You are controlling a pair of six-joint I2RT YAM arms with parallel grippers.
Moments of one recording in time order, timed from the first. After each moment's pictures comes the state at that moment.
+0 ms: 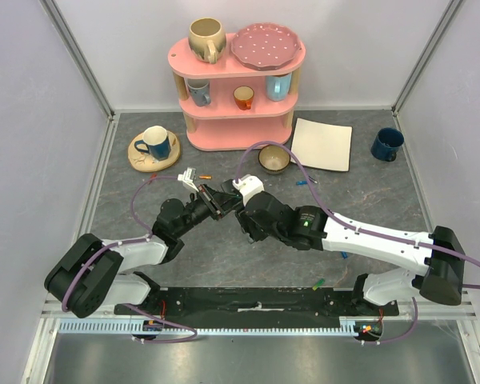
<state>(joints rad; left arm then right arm) -0.59 1.30 0.29 1.07 0.31 -1.27 1.15 1.35 1.09 -0.50 0.32 0.38</state>
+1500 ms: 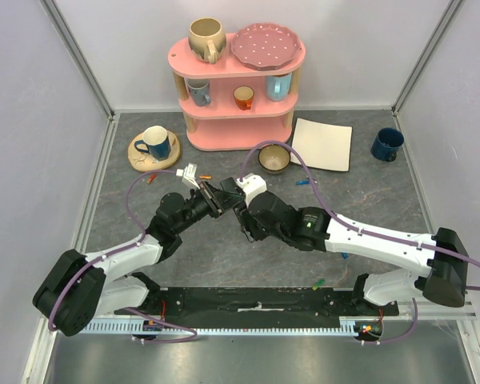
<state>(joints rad) -0.59 1.16 0.36 0.78 0.28 -1.13 1.15 1.33 1.06 -0.45 0.30 0.40</state>
